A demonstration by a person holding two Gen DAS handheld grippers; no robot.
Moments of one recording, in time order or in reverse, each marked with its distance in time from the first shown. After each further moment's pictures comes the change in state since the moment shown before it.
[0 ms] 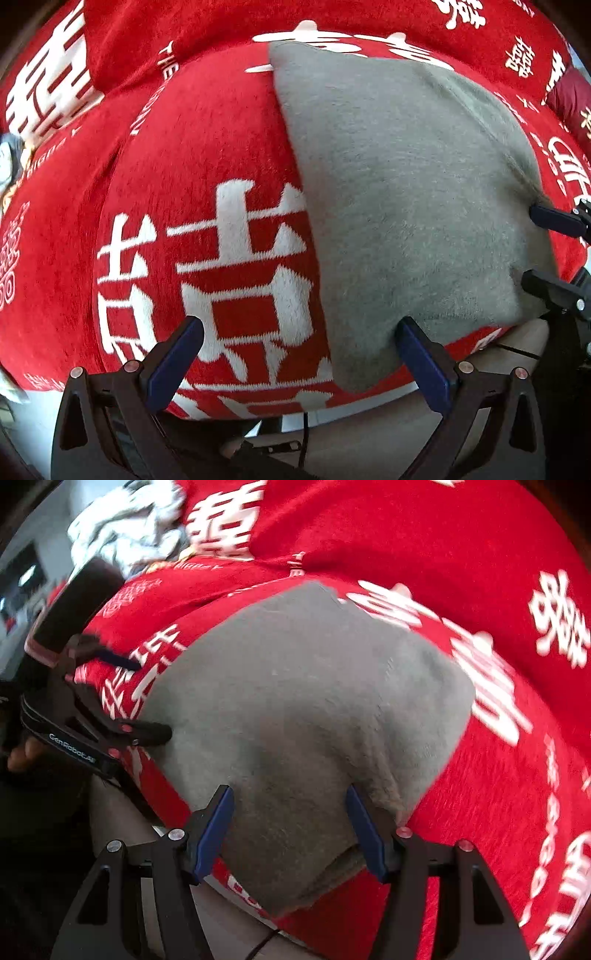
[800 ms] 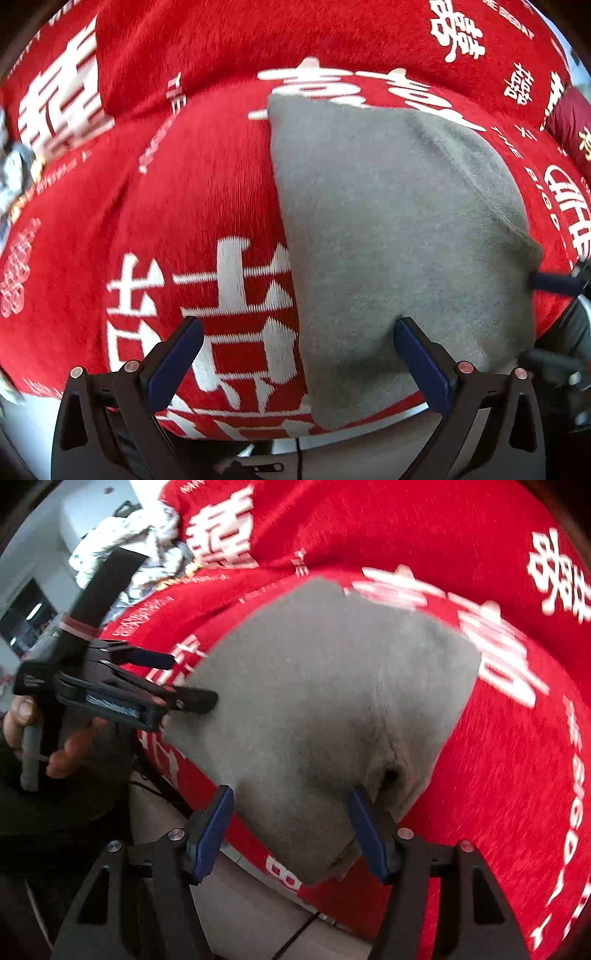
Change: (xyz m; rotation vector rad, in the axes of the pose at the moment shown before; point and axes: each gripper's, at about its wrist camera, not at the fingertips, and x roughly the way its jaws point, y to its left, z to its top) left arm -0.023 -0.017 0.017 -0.021 -0.120 0.026; right arm -0.020 0.005 -0.007 0.029 -0.011 0.094
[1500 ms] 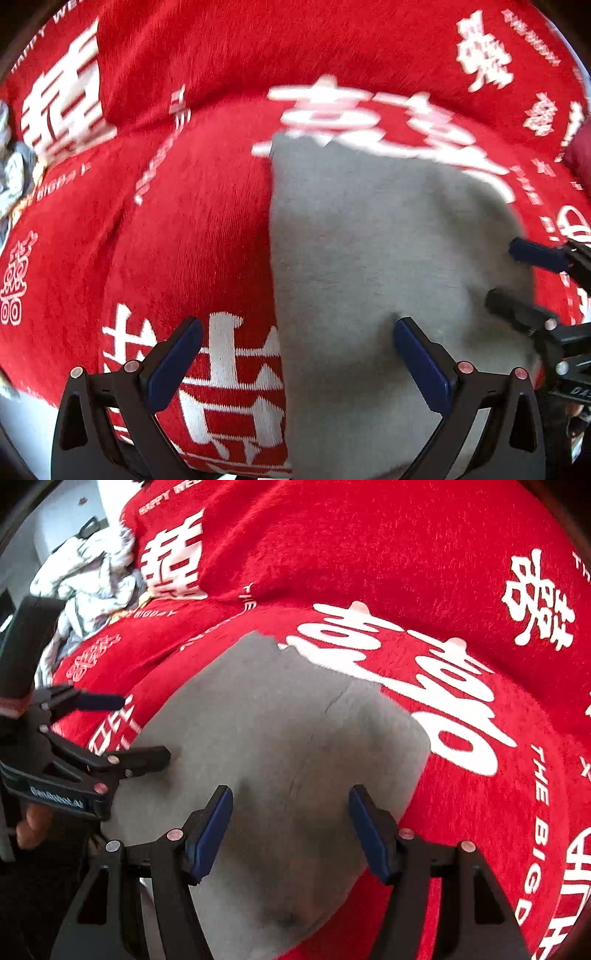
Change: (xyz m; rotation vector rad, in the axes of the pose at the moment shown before) left arm 0.029 0.004 0.057 -0.096 0.026 0.006; right arm 0.033 -0.059 0.076 0.102 -0.011 -0.132
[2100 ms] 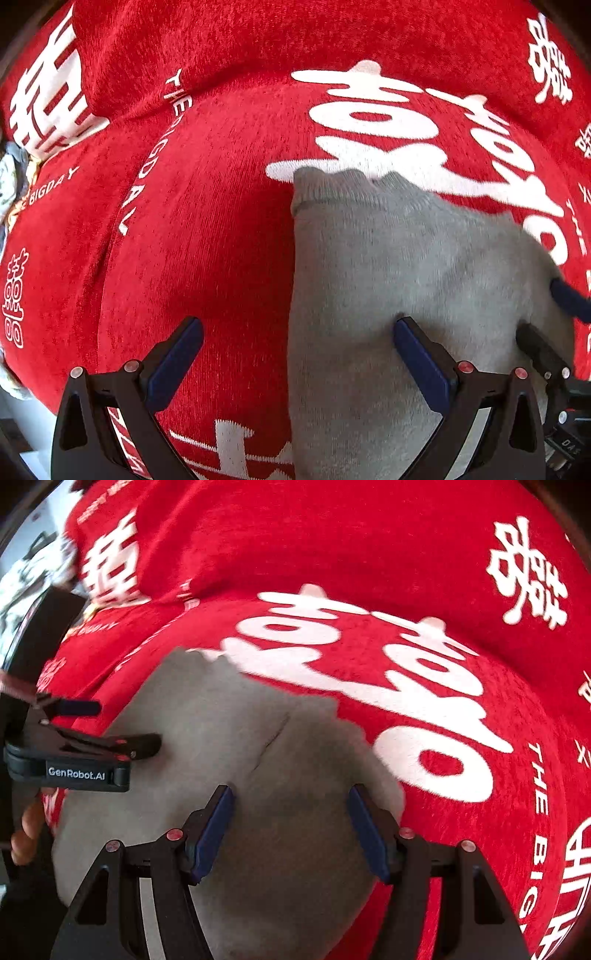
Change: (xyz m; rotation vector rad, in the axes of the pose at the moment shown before) left arm 0.049 0.012 0.079 -0.066 0.095 0.070; right arm 0.044 -0.037 0.037 0.134 0.061 -0.117
